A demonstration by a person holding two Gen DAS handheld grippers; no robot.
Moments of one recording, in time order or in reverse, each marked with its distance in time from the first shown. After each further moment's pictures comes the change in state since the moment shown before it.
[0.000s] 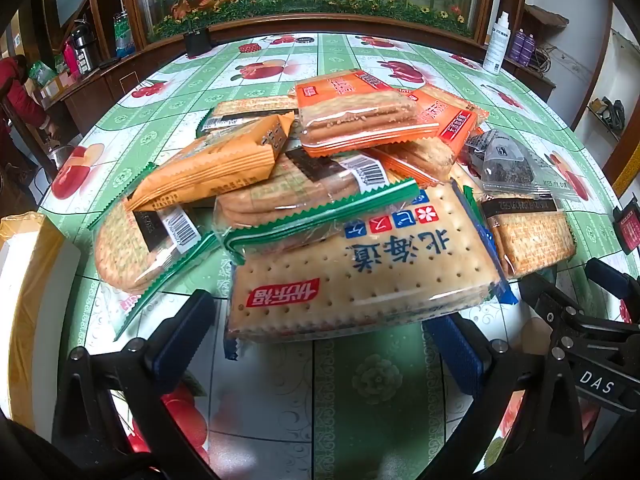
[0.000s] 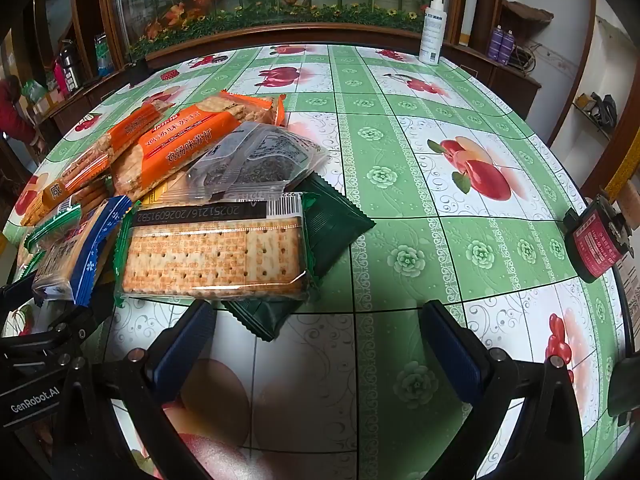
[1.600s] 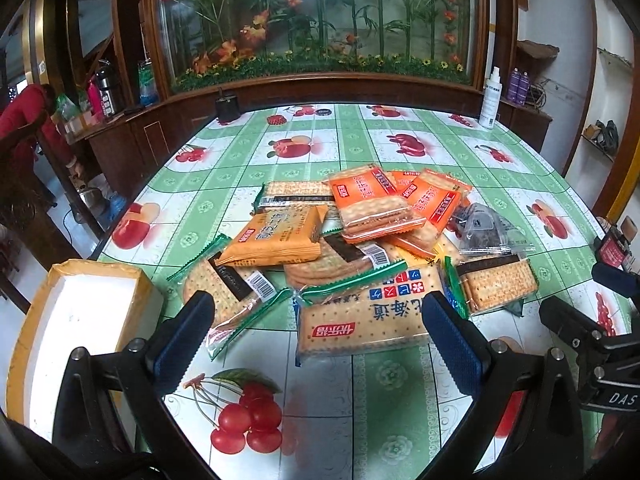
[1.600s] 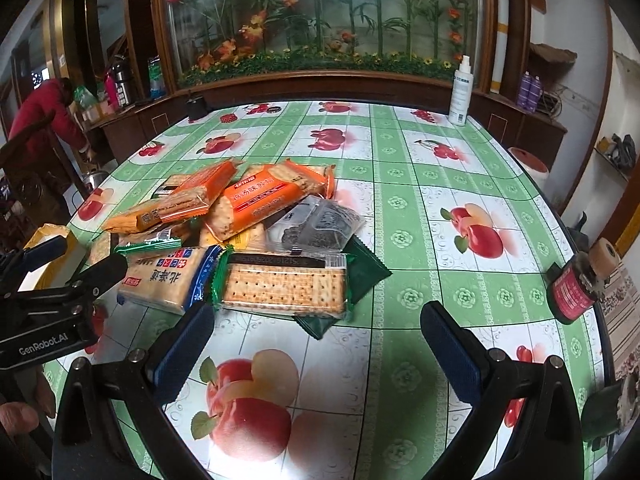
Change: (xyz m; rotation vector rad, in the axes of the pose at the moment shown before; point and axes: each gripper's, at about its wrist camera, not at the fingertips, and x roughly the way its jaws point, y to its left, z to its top) left arm -0.077 0.021 0.009 0.010 -0.201 0.046; right arm -0.068 0.005 0.008 -0.087 -0.152 0.135
